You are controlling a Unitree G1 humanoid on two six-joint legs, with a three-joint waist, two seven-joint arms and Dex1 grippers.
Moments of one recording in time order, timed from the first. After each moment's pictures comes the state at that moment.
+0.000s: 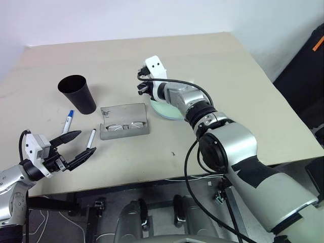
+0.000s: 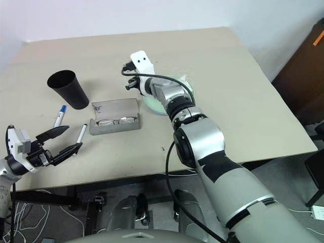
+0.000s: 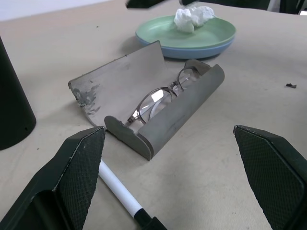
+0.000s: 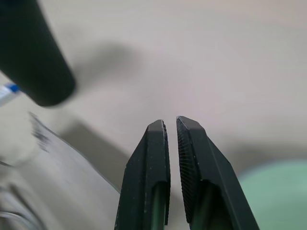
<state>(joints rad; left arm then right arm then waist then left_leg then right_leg) 0.09 0.69 0.45 0.06 -0.58 0.01 -1.15 -1.44 0.06 -0.11 1.36 -0.02 0.21 0.47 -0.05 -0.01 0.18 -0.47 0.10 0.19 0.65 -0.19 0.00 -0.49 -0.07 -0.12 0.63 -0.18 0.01</state>
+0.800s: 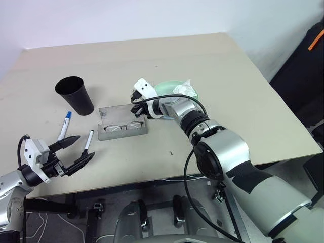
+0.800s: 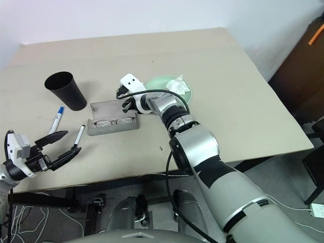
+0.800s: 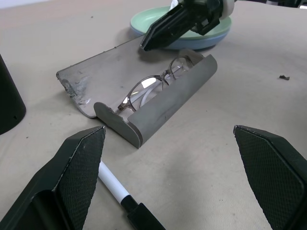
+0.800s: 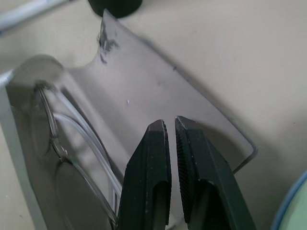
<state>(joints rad) 0.14 0.69 0.45 0.05 -0.58 0.01 -1.15 -1.40 0.10 -0.04 1.38 -0.10 0.26 0.71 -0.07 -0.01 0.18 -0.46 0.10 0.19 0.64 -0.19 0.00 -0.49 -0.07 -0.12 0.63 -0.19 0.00</state>
